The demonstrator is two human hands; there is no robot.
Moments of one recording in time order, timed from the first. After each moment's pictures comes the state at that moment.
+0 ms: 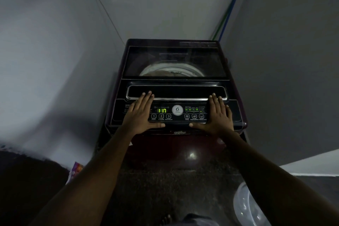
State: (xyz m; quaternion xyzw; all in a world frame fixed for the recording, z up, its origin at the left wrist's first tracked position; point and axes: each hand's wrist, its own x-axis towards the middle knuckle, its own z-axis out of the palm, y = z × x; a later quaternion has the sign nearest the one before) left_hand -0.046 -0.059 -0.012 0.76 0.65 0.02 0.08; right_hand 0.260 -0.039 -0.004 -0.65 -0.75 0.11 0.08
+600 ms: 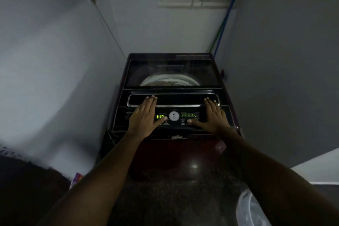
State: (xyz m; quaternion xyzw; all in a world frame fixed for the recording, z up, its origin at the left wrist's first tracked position) left_hand -0.010 -0.078 0.033 0.74 0.67 0.08 -0.01; right_hand 0.267 -0.039 0.031 -0.63 -0.76 0.16 0.09
